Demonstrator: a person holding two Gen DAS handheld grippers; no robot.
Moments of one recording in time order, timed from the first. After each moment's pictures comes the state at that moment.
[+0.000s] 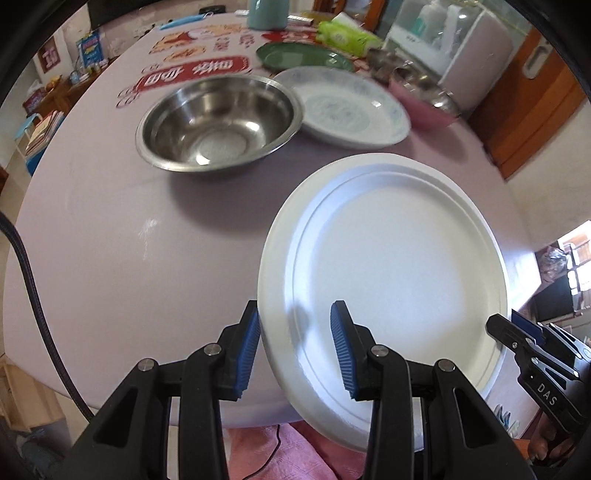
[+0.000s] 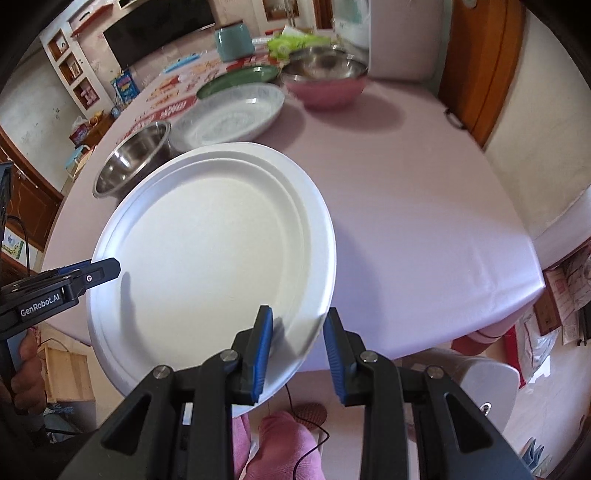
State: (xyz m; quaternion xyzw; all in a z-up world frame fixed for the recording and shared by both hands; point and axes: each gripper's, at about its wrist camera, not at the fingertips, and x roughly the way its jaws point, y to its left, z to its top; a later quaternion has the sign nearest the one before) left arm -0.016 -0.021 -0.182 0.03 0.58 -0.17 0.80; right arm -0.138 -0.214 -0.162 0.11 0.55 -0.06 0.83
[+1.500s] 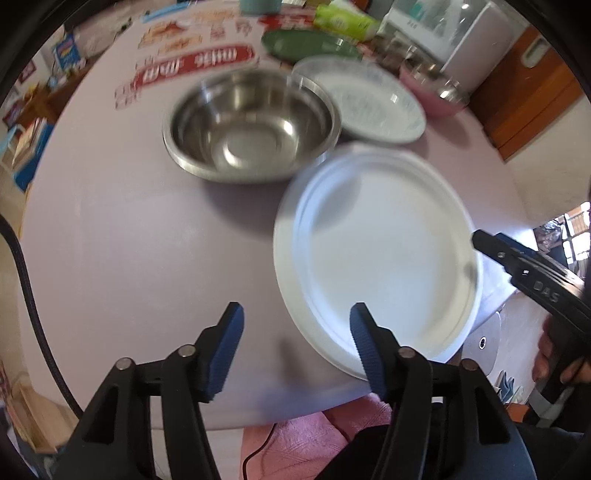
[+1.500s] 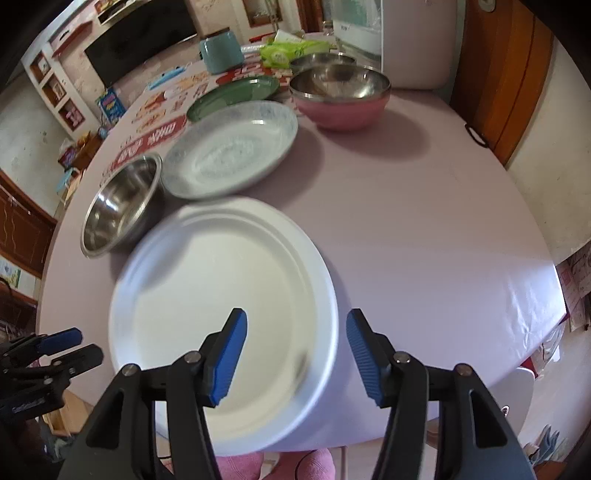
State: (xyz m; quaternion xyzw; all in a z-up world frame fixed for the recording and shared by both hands) left arm 0.018 0.023 -0.159 0.07 0.60 -0.21 0.77; right arm -0.071 -0.202 -0.153 0.15 0.53 -0.10 0.83
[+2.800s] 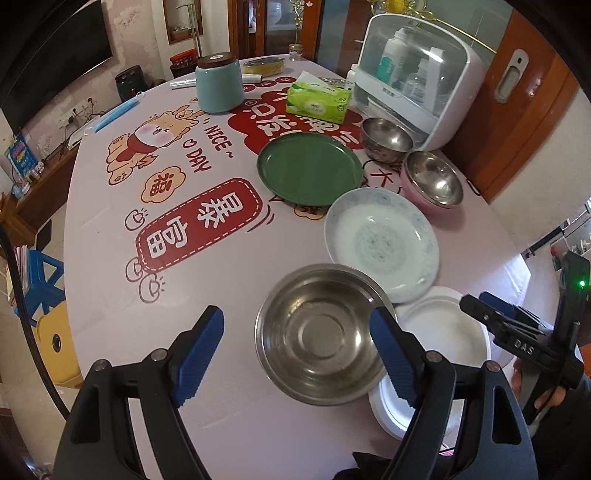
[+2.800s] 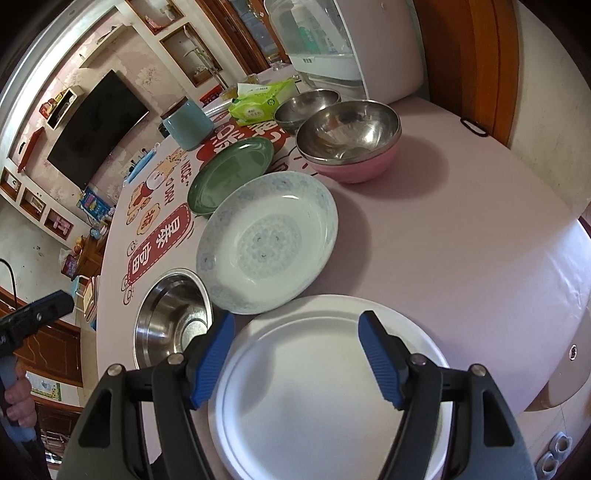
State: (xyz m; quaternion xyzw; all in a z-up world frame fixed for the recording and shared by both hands) left arm 0.200 0.021 -0.065 0.16 0.52 -0.31 0.78; right arm -0.007 -0.188 -0.133 0.31 0.45 -0.17 0.82
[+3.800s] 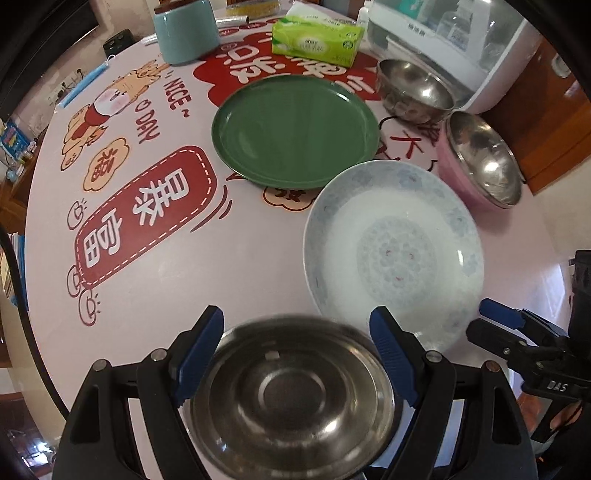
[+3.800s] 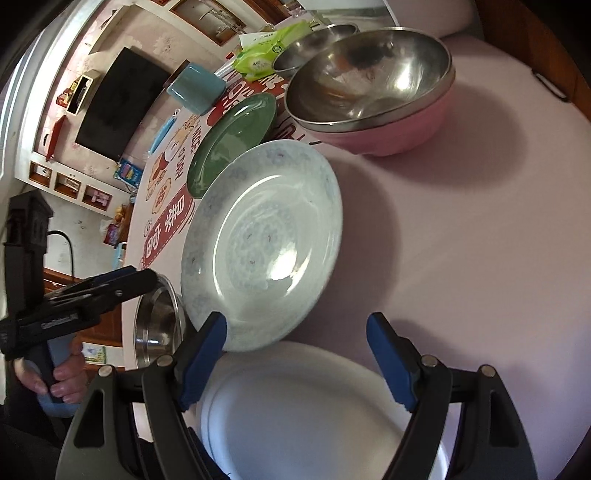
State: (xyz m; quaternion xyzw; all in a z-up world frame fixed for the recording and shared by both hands) left arm 0.240 -0.086 -0.162 0.19 0.60 -0.27 0.73; right arm 0.050 -0.253 -0.203 0.37 0.49 -0.03 0.79
